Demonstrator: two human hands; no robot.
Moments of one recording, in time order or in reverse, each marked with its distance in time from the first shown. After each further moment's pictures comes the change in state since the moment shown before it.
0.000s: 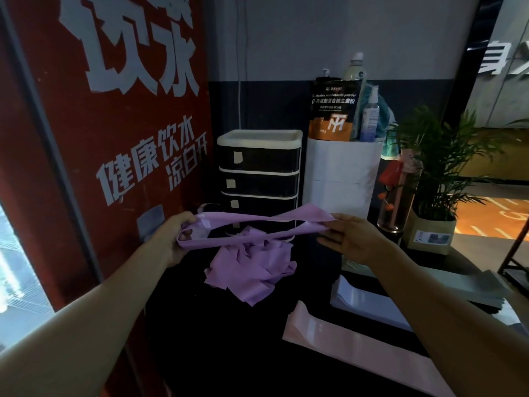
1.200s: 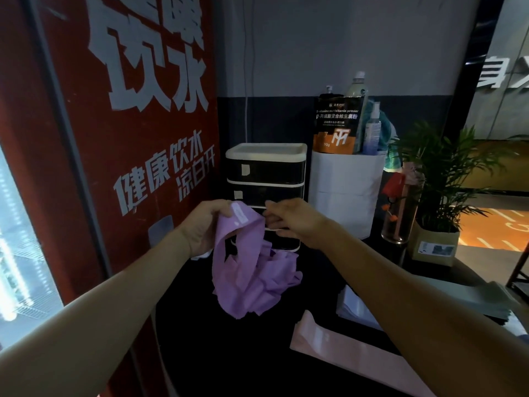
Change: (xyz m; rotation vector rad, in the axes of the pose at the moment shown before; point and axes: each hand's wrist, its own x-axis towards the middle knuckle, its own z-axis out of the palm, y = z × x) left_hand -0.039 0.029 0.033 0.075 -0.511 0.196; right_hand -0.012 -0.025 0.120 -0.547 -0.142 -0.106
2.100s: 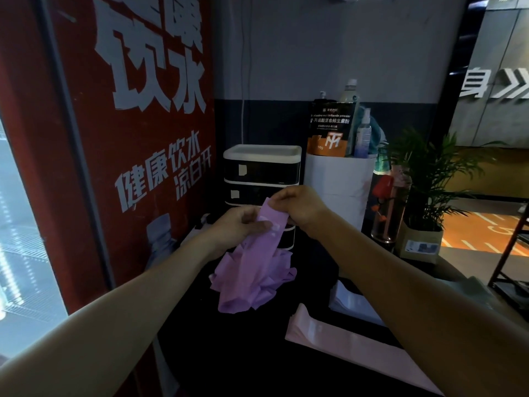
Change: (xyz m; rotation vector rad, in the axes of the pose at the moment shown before) left_hand -0.004 -0.016 0.034 0.501 -0.129 0.186; right_hand -0.016 -0.015 -0.004 -0.063 0.202 -0.190
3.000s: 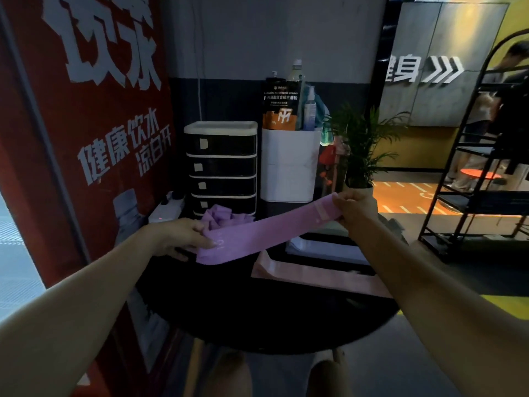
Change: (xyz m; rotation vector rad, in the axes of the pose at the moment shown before) left_hand -0.071 -0.033 -0.008 0.313 -0.205 -0.522; right_hand -0.127 0.068 -0.107 0.246 0.696 0.226
